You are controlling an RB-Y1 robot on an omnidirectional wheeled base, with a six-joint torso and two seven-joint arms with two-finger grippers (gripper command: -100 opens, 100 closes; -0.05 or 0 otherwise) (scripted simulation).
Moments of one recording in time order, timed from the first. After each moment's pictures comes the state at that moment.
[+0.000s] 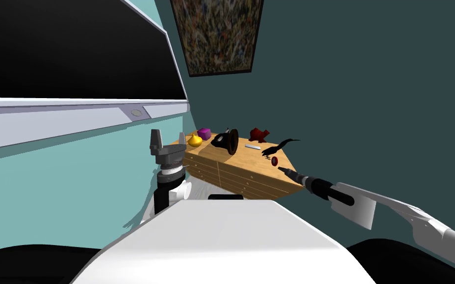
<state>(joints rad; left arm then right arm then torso) 0.45 0.03 -0.07 -2.39 -0.09 -0.62 0.16 0.90 -1.49 -0.12 -1.97 -0.22 0.12 -0.24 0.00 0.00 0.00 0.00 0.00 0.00</state>
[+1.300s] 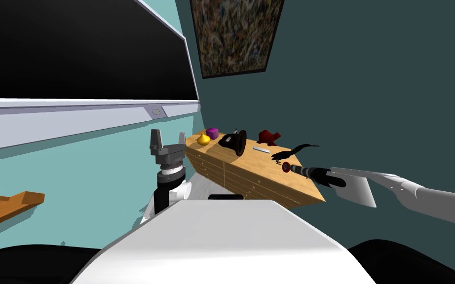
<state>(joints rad) 0.45 0.03 -0.07 -2.39 -0.09 -0.62 0.16 0.97 -1.85 -0.14 -1.86 -0.26 0.23 -0.30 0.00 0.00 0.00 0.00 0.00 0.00</state>
